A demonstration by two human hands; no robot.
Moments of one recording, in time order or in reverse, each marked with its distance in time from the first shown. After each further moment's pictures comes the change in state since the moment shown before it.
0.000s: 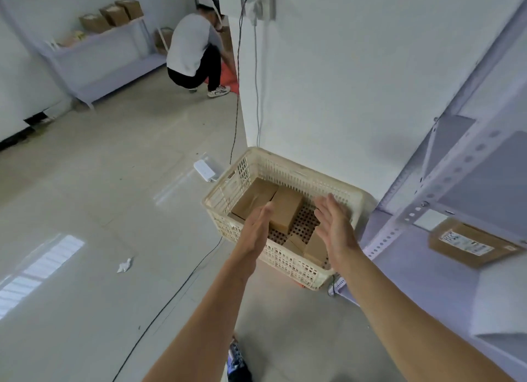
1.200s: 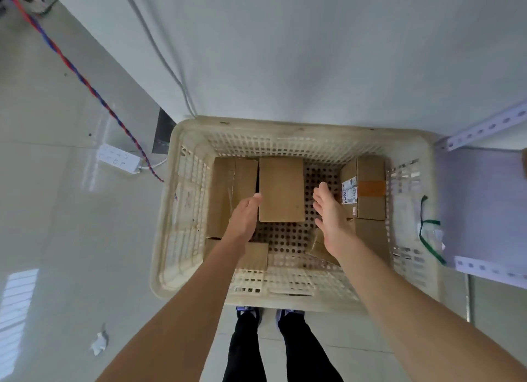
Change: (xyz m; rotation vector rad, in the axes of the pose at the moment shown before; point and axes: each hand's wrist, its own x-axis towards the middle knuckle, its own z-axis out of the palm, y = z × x) left_hand 0.500 -0.134 -0.015 0.380 -0.359 -0.474; right_hand 0.397 0.188 0.054 0.153 0.450 0.514
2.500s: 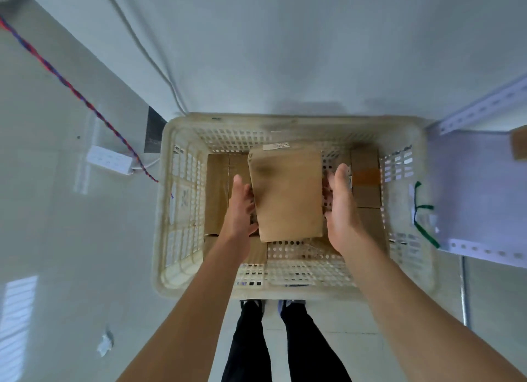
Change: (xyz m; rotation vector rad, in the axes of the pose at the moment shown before) left_hand -0.052 0.022 -0.006 -0.378 -0.069 0.062; right_hand -0.047 -0.022 0.002 0.148 0.080 -0.050
